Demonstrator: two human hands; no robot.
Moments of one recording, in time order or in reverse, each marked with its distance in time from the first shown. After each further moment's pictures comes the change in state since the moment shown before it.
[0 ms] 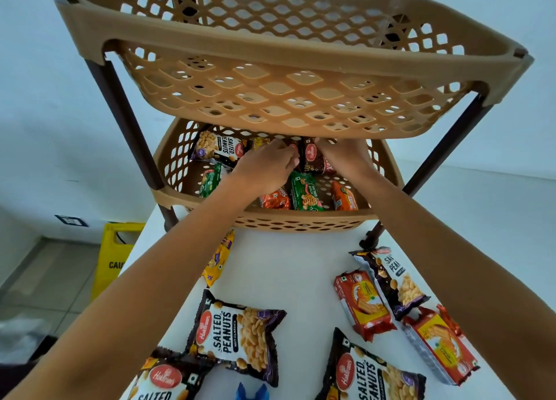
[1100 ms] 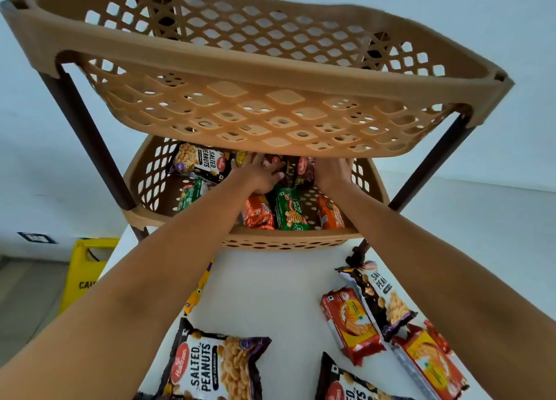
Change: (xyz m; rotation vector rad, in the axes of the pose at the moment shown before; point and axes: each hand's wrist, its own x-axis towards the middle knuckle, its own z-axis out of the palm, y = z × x) left_hand 0.069 -0.019 0.038 0.125 -0.366 -0.223; right_hand 0.033 0.043 0.019 -0.557 -0.059 0.142
